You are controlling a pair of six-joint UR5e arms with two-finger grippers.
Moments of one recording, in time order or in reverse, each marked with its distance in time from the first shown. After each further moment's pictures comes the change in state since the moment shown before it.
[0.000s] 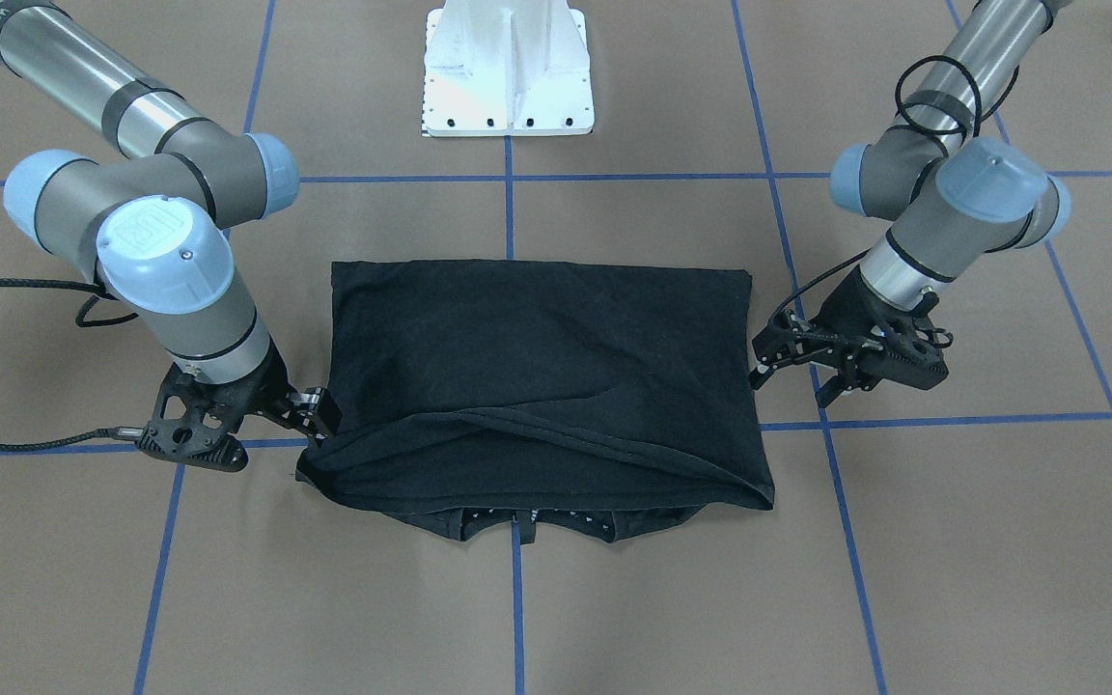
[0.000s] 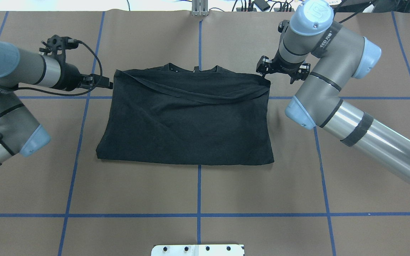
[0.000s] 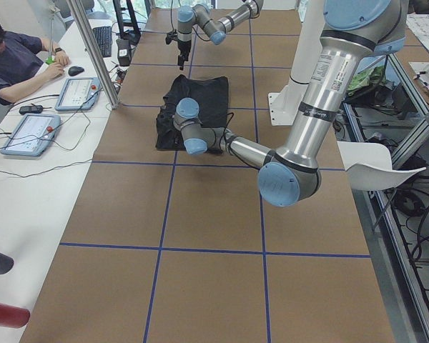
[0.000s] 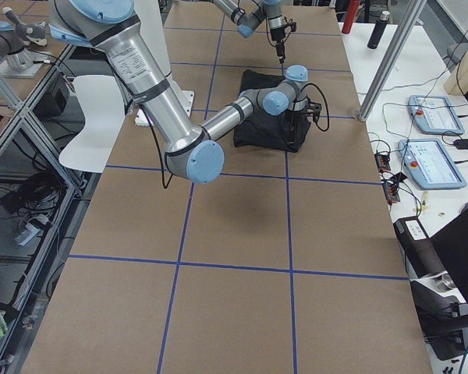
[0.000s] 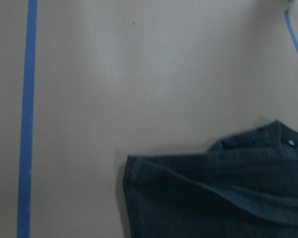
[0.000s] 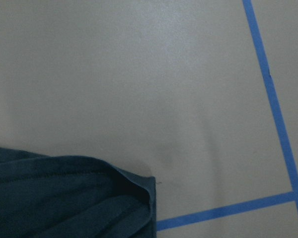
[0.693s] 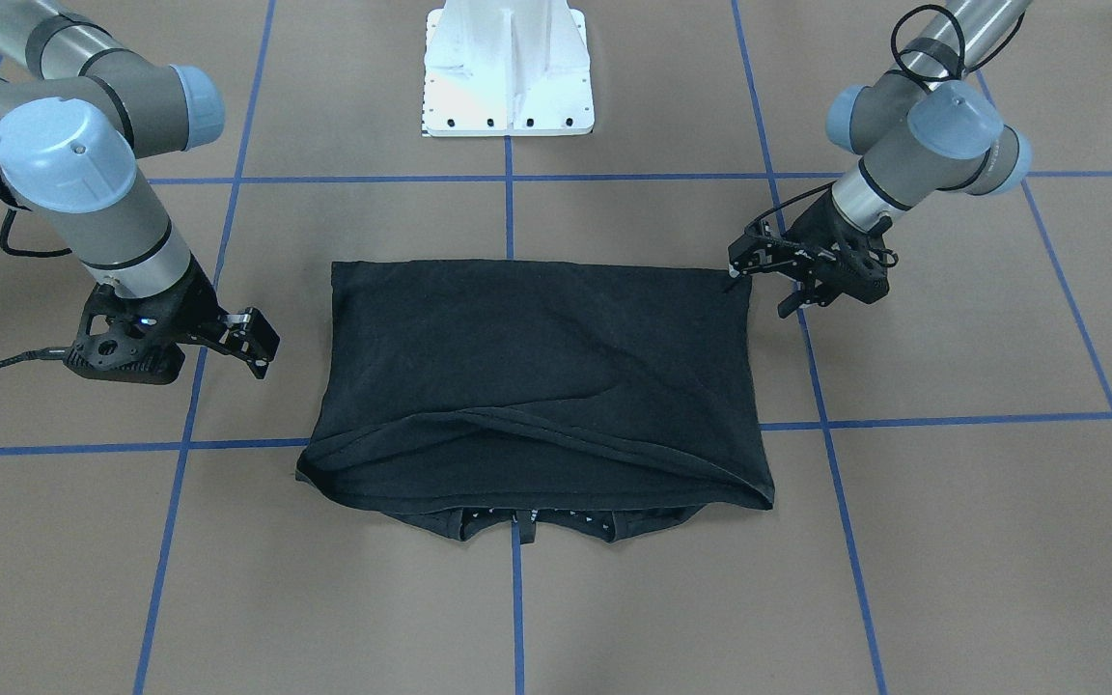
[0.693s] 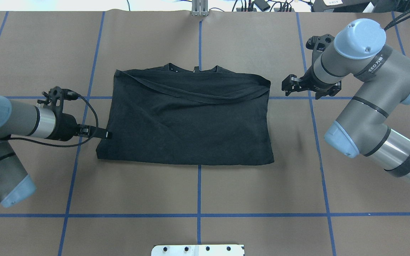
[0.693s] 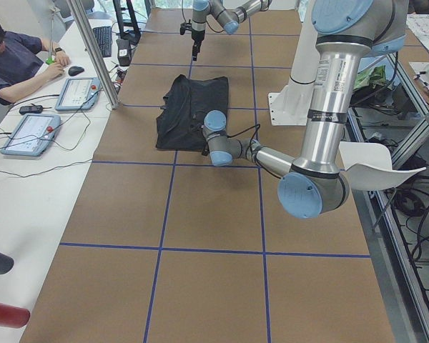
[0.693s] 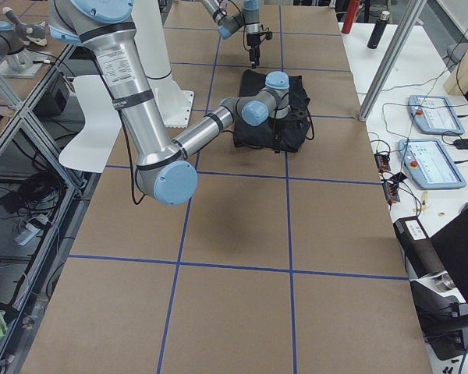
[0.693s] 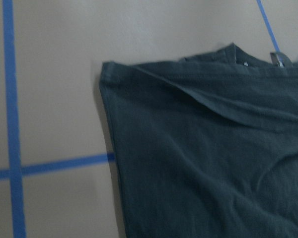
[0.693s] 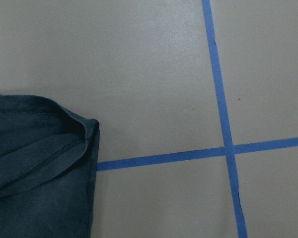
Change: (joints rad) left arm 0.180 0.166 -0.092 -0.129 0.008 -0.061; right arm -0.004 -0.197 0.224 0.003 0.005 -0.050
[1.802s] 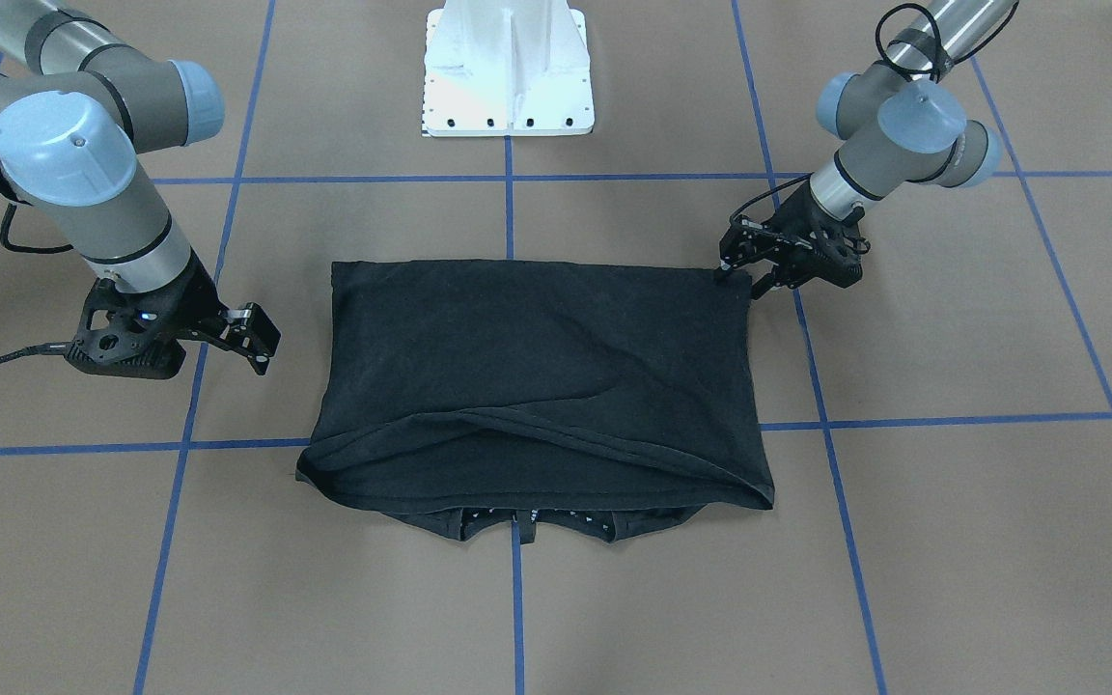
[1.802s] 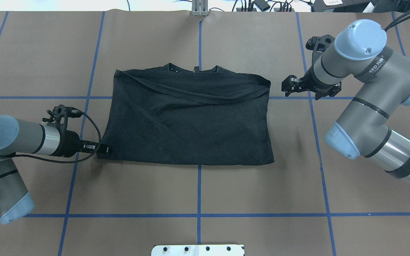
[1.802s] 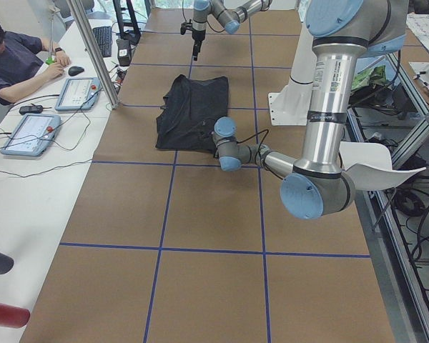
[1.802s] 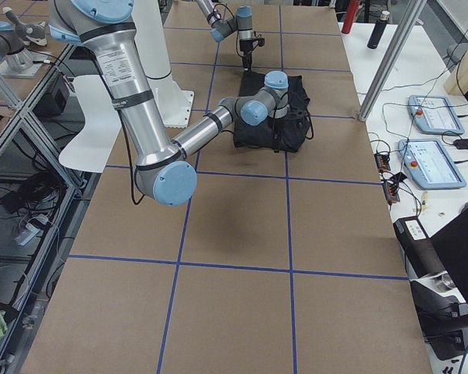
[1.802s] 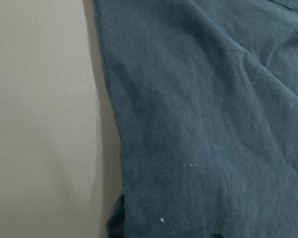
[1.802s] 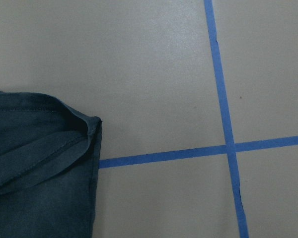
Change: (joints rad) left arm 0.066 0.038 0.004 -0.020 0.047 -0.040; right arm -0.004 -0.002 0.008 0.000 -0.002 0.001
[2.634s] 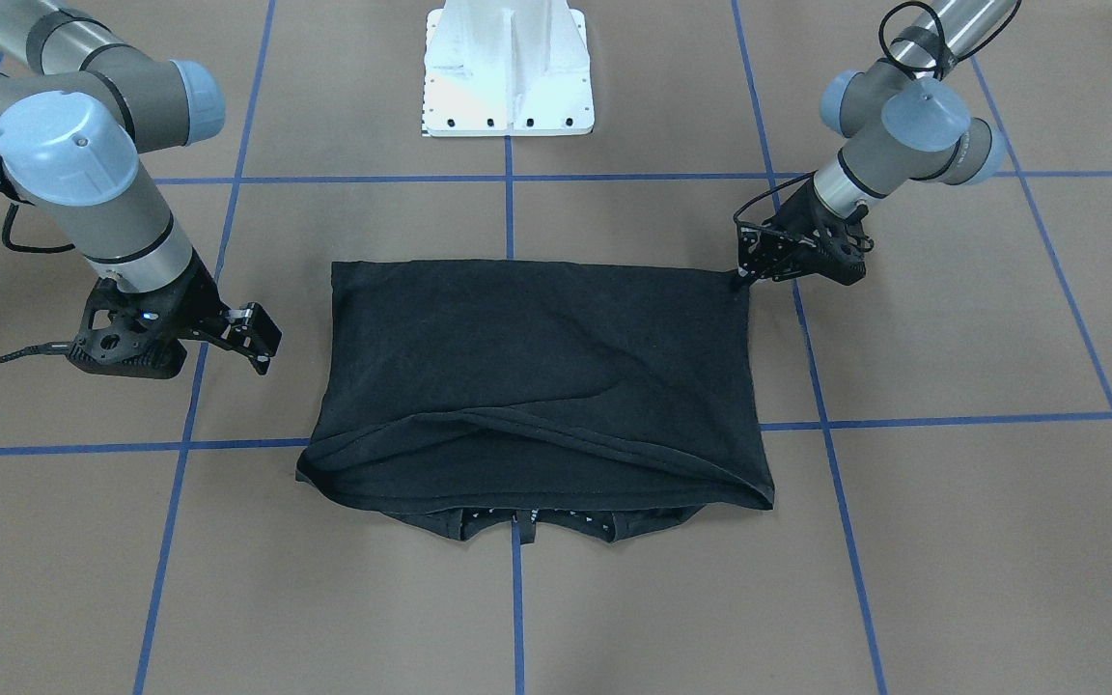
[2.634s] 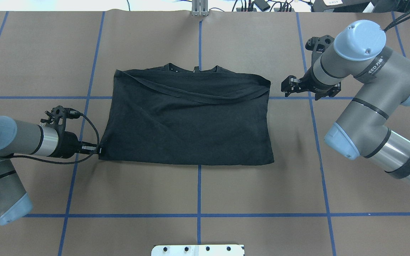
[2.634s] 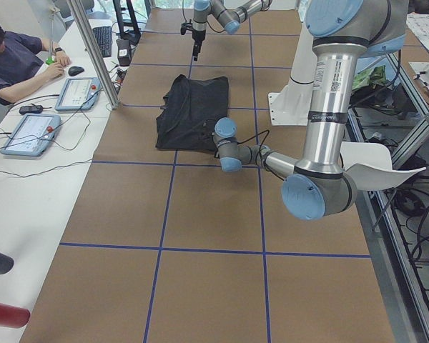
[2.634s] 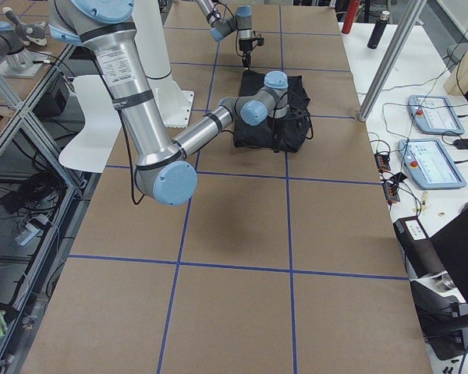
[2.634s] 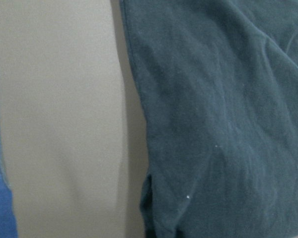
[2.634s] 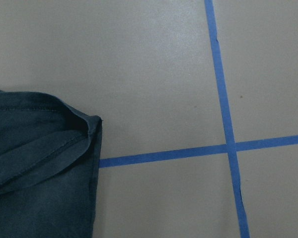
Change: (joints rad) left arm 0.000 0.005 -0.006 0.000 -0.007 -0.005; right arm -0.001 0.000 0.000 0.000 -0.002 0.002
